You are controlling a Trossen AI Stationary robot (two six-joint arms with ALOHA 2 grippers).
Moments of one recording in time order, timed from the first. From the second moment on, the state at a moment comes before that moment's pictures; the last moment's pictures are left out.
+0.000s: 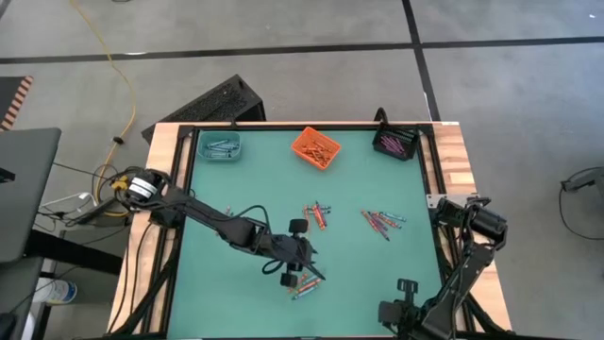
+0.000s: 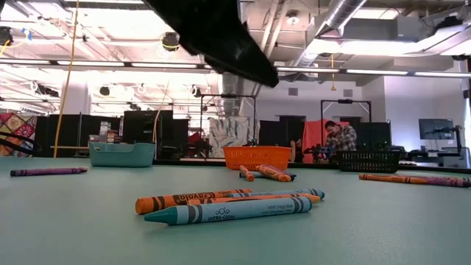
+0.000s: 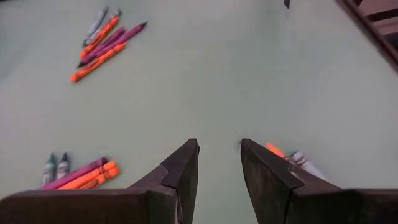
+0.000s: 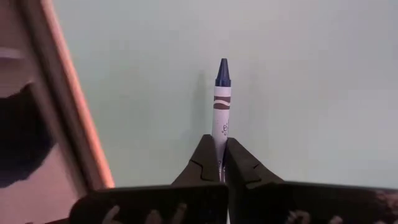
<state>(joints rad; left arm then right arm) -0.34 1.80 1.16 0.04 -0.22 -0.02 1.06 1.97 1.41 -1.06 0.16 1.23</state>
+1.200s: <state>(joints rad) -0.61 1.80 1.27 0.50 -0.35 0.61 0.94 1.97 1.85 -0.78 1.00 0.11</state>
